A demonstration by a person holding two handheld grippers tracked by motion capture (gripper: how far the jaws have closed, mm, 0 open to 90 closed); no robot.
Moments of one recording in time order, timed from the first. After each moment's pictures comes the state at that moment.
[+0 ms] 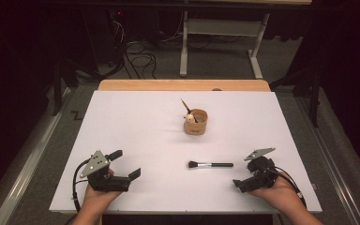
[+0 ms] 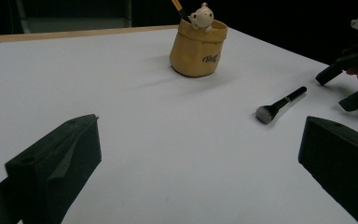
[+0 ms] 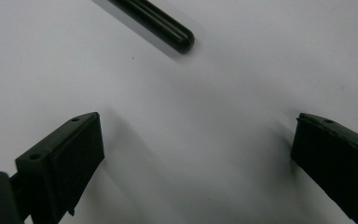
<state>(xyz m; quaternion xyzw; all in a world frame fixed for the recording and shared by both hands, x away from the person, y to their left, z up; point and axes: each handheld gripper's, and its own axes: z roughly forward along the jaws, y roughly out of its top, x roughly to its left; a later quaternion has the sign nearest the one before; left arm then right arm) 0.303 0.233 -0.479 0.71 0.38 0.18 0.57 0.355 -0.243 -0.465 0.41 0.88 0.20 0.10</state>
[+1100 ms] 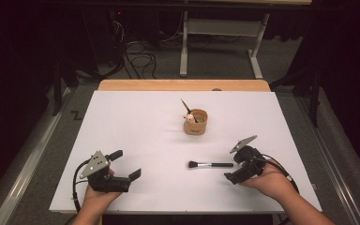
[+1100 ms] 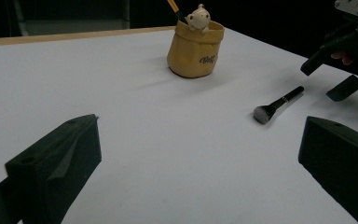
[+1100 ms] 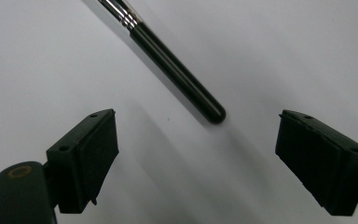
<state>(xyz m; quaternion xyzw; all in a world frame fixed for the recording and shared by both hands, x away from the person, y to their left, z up) 0.302 0.233 -0.478 0.71 0.37 0.18 0.57 0.377 -0.202 -0.441 0.34 0.92 0.17 0.09</state>
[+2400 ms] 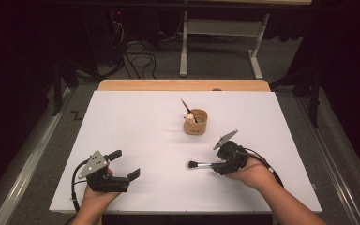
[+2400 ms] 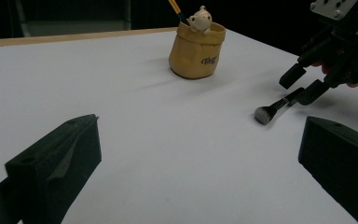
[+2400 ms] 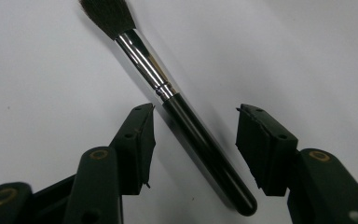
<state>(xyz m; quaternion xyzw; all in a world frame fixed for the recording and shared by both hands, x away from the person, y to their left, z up) 0.301 0.234 -0.478 0.71 0.38 0.18 0.57 0.397 -0.164 -0.447 0.28 0.94 0.18 0.08</state>
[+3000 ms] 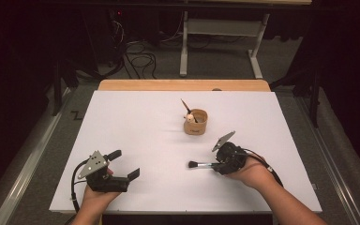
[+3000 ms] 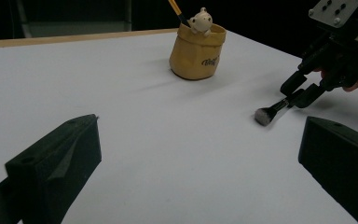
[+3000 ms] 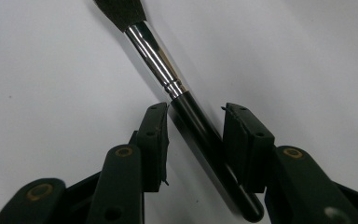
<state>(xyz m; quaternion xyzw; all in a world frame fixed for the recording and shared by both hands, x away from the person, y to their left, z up) 0.301 0.235 -0.477 0.71 0.38 0.18 0.57 0.397 -0.161 -0.451 0.25 0.95 0.17 0.07</state>
